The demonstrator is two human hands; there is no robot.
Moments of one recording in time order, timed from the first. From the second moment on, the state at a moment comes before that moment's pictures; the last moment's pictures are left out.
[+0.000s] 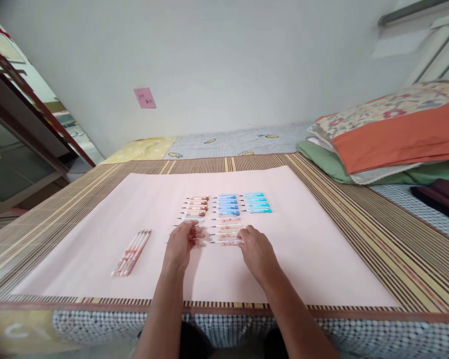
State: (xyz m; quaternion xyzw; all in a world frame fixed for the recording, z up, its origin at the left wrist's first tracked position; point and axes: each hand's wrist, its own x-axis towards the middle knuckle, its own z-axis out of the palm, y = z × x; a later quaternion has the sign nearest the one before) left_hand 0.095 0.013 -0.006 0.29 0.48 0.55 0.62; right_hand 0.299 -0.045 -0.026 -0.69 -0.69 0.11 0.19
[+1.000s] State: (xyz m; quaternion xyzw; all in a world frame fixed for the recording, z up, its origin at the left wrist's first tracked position) left_hand 0.111 0.008 -0.017 0.58 0.53 0.38 0.50; right_hand 0.289 -0.044 -0.031 -0.67 -0.71 0.07 0.20
